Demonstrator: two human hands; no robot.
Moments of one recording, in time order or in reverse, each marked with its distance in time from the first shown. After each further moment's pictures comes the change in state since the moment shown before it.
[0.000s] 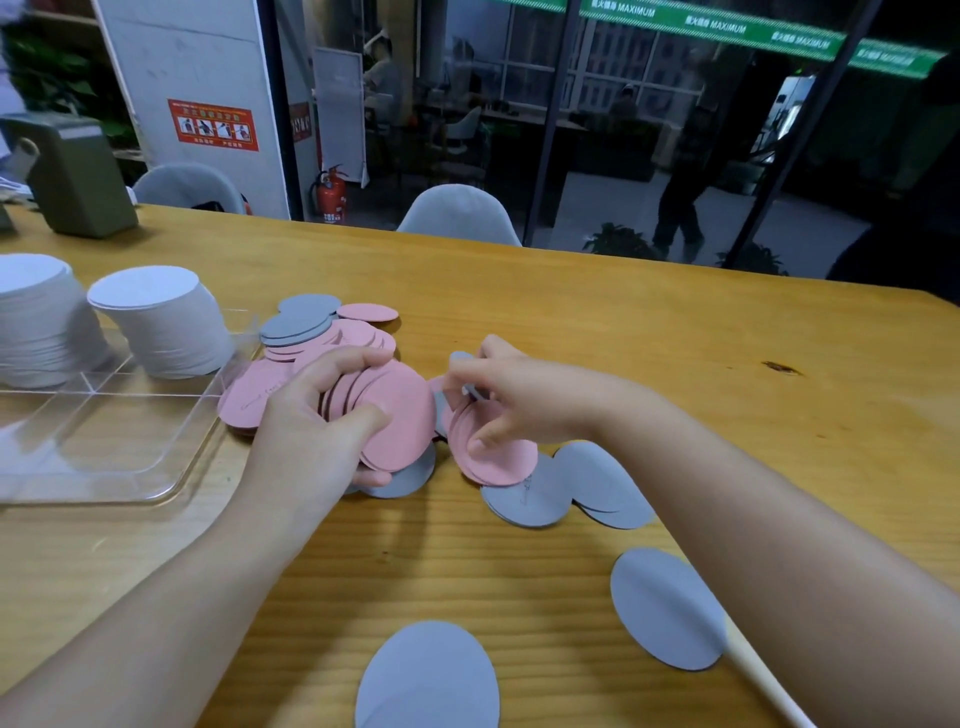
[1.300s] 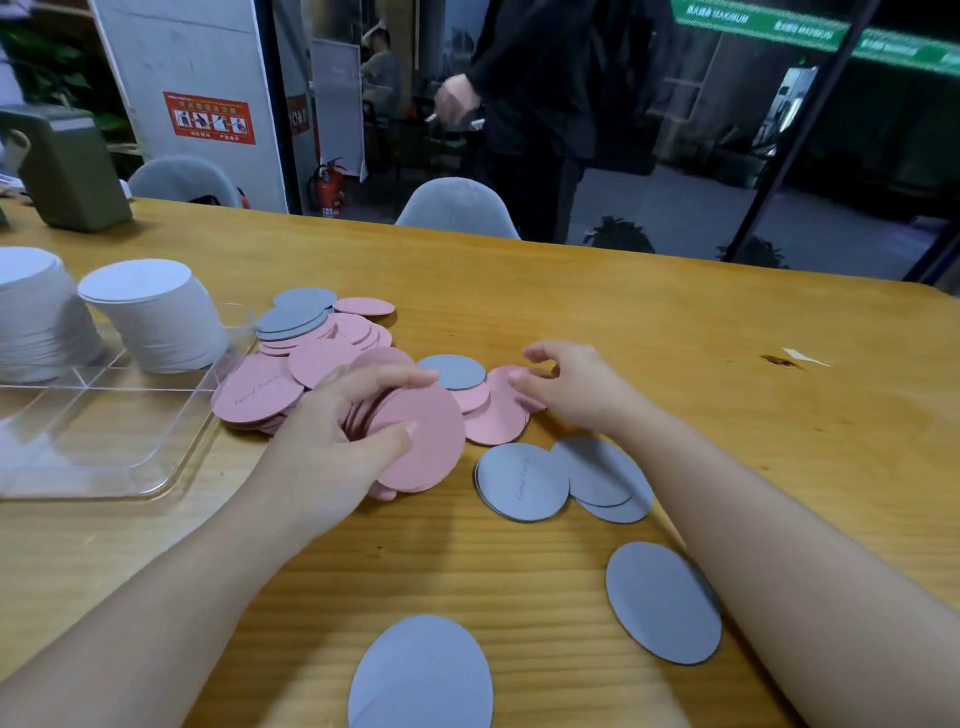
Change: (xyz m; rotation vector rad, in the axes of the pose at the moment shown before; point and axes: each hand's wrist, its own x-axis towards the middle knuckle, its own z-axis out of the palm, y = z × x) left_hand 0.001 -0.013 -0.004 0.203 -0.261 0.144; right_hand 0.008 0.066 0.020 0.220 0.401 0.376
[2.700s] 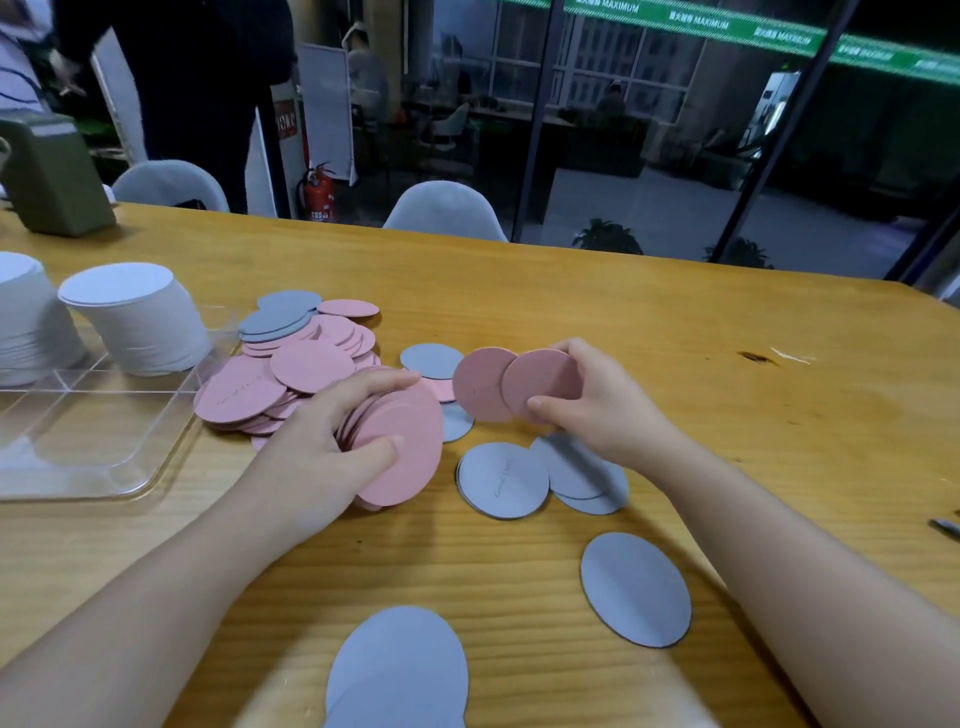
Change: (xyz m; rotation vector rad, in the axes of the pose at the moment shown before) left_hand -0.003 -0.003 0.001 0.168 -0.076 0.097; right_hand -0.052 0.004 -0.021 0.268 0.098 -0.123
